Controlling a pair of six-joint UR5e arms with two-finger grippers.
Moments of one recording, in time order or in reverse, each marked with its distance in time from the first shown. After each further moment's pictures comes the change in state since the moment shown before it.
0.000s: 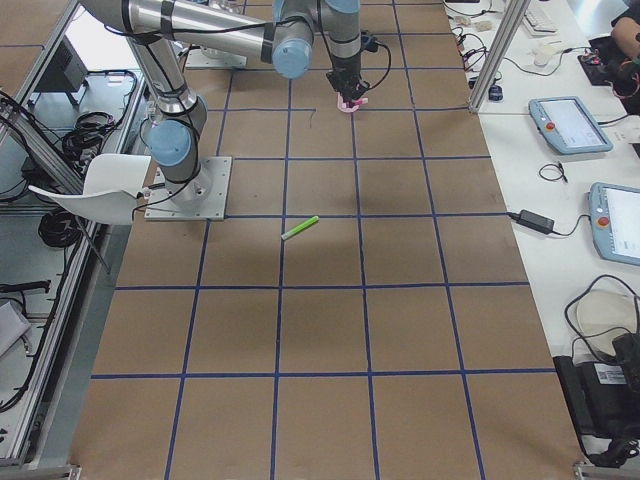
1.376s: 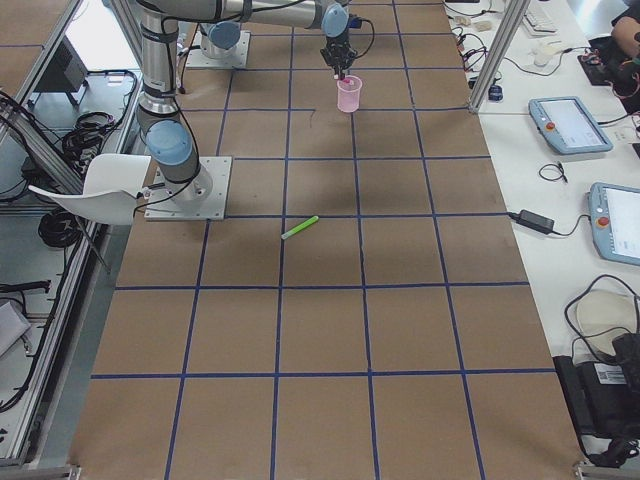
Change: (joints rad) left arm 0.013 0.088 -0.041 0.021 -0.162 0.024; right arm 0.478 0.358 -0.213 0.017 -0.284 0.328
